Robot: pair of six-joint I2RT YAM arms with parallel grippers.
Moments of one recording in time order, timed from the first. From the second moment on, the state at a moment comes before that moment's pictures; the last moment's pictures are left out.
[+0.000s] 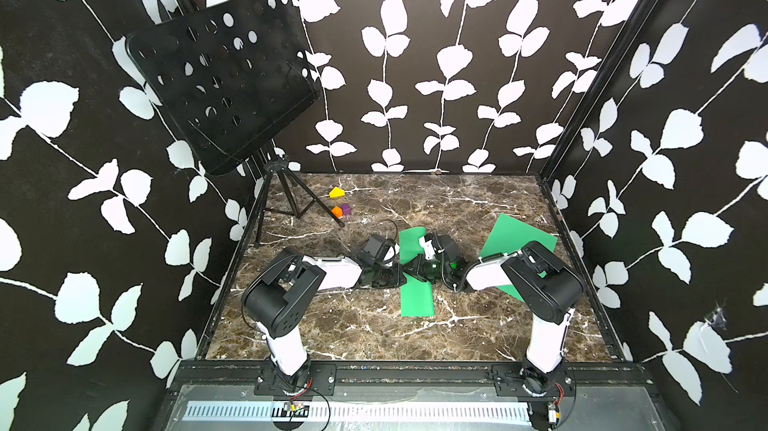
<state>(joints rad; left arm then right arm) -0.68 1.74 0.79 -0.01 0.43 -0.63 0.66 1.90 0.77 0.45 -0.45 0.96</state>
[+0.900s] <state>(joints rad) -0.69 1.74 0.82 -0.10 0.38 -0.58 0.60 1.50 0.69 0.19 -0.29 0.82</state>
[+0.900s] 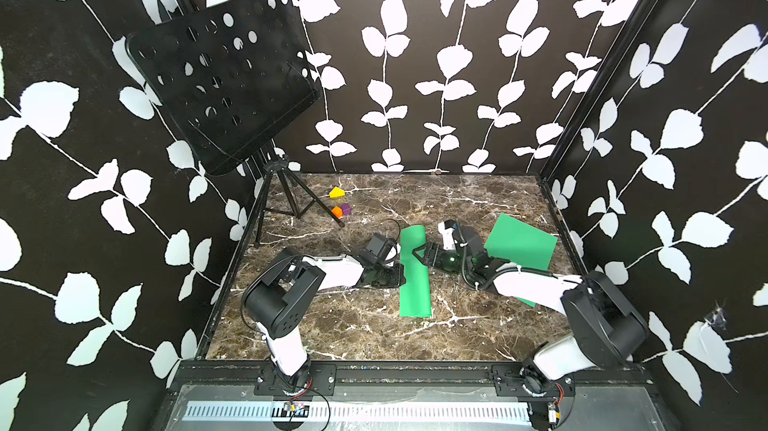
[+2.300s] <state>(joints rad) -0.69 1.74 0.84 -0.12 0.37 -0.57 0.57 1.69 0.69 0.18 -0.42 0.78</state>
